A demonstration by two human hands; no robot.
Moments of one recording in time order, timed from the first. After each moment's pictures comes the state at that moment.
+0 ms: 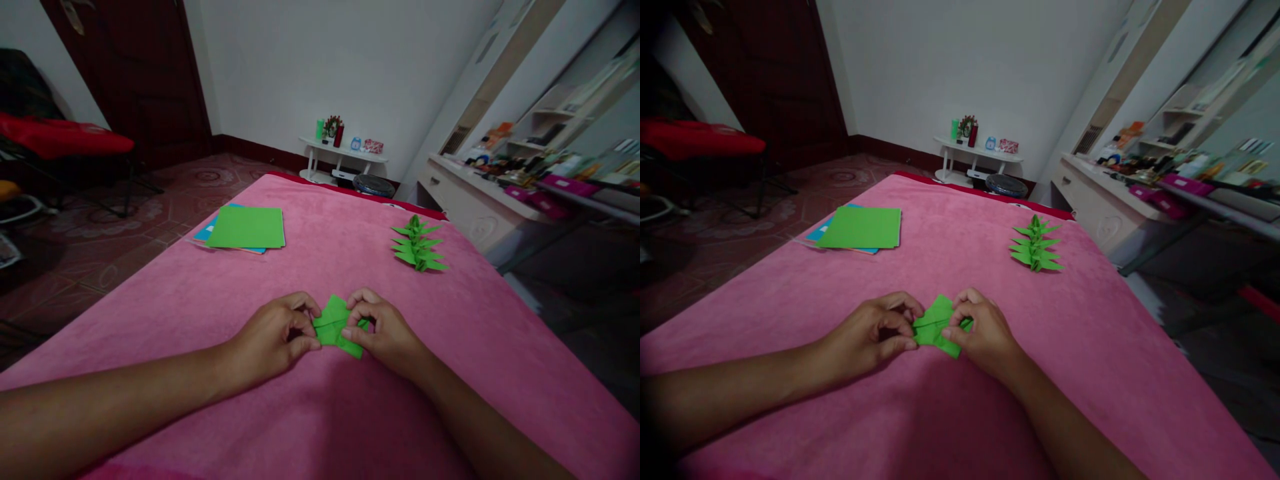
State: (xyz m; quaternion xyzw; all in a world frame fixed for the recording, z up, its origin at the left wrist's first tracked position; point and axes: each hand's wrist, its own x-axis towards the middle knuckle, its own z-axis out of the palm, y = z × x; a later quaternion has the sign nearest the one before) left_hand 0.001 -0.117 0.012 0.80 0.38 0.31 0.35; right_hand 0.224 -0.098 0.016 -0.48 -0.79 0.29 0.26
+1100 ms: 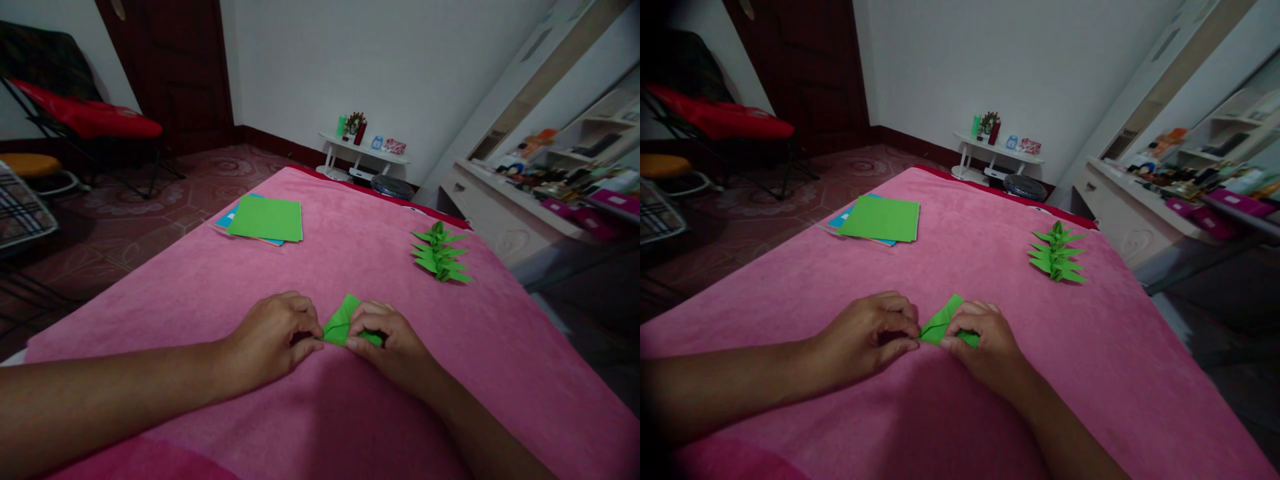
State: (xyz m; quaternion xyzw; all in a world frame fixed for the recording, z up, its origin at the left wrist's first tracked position) left_hand -0.017 -0.129 0.015 0.83 0.42 0.26 0.25; right_hand 0.207 -0.103 0.023 -0.40 -0.84 0.30 0.22
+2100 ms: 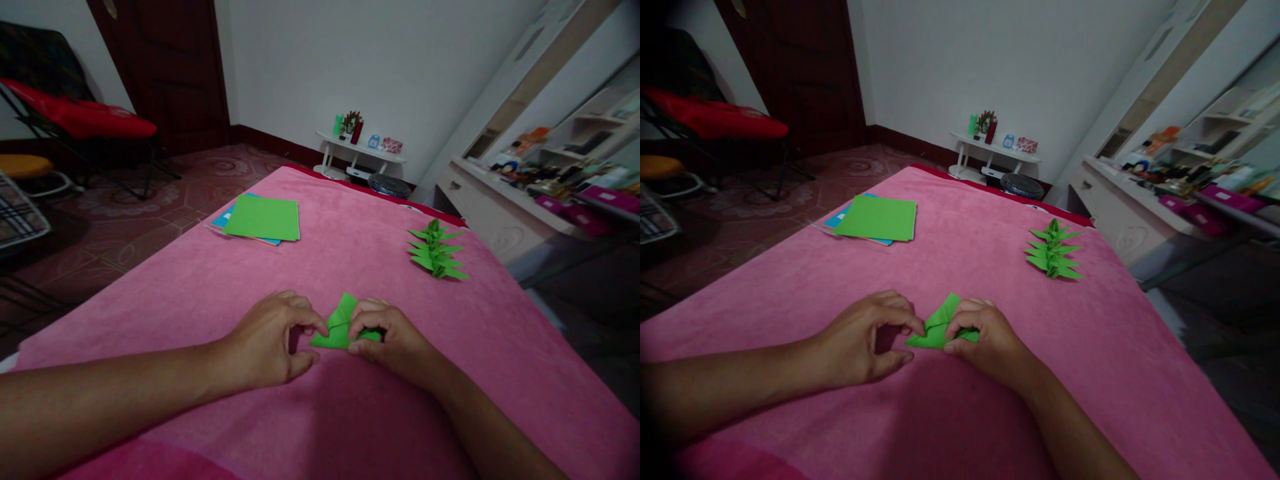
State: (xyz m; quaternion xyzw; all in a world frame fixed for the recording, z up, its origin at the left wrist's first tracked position) left_hand -0.015 -0.130 0.018 0.83 0.43 0.25 0.27; right_hand 0.217 -0.094 0.023 -0.35 -0.85 0.34 0.20
